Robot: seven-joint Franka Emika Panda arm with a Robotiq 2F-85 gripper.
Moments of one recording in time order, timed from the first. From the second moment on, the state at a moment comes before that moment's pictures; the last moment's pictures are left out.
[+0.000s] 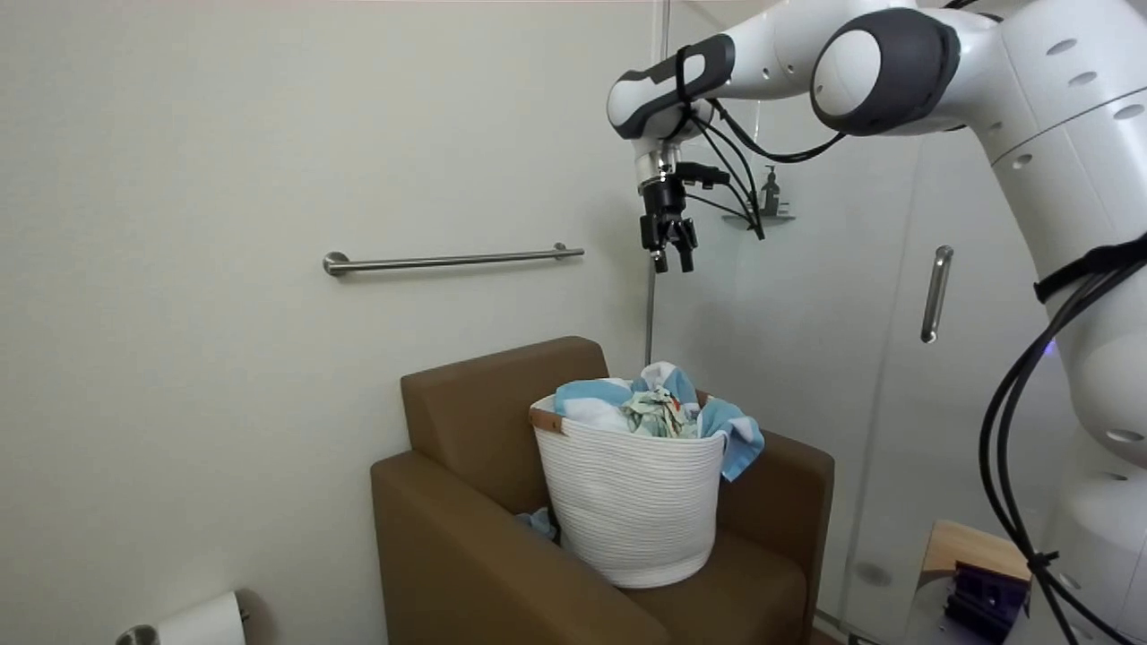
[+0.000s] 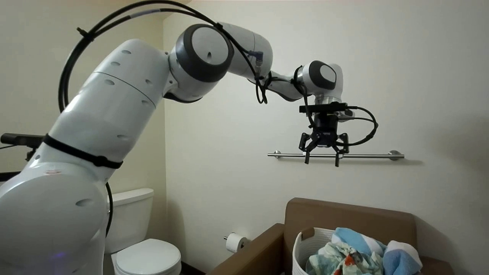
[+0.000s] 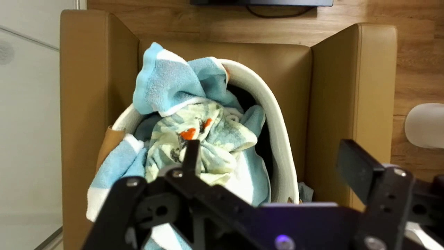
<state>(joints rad) -0.25 0.49 -0.21 -1.19 0.04 1.38 -0.41</state>
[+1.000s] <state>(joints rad) -0.39 0.80 -0.15 -0.95 0.02 1.36 -0.48</state>
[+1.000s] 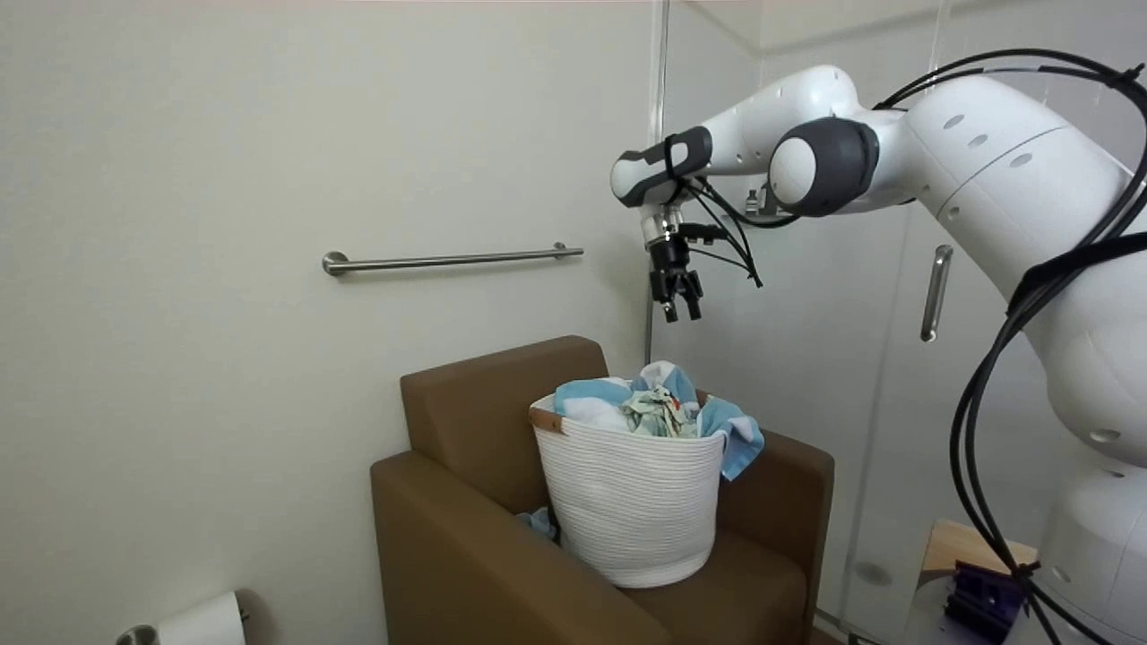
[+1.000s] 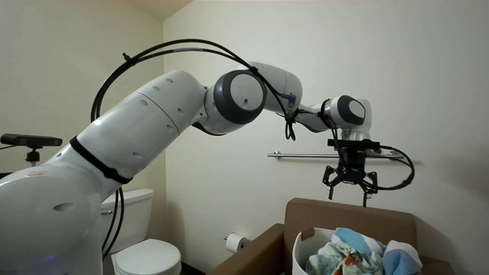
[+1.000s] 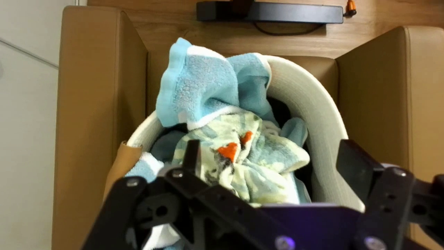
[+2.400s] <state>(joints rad) -0.45 1.09 -0.17 -0.83 -0.10 1.59 -0.68</state>
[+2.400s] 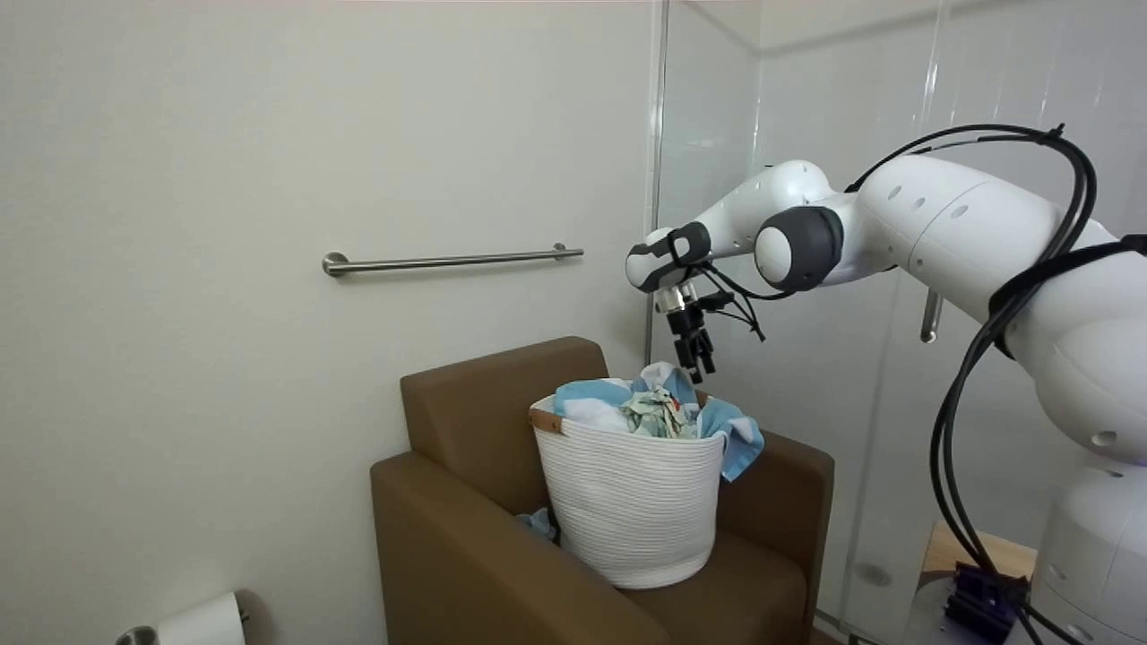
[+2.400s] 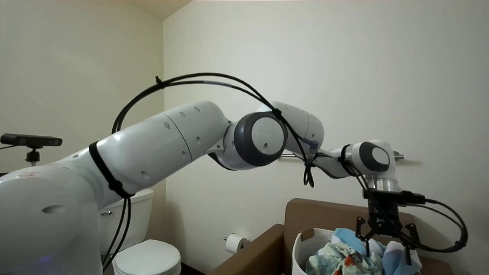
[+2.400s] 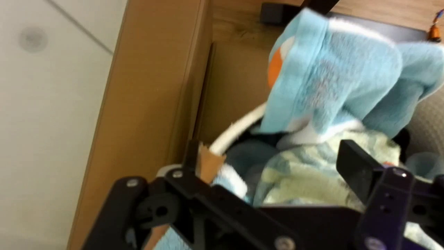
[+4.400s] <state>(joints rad) -0.02 0.77 -0.13 -1.19 -0.51 1.72 -0.85</state>
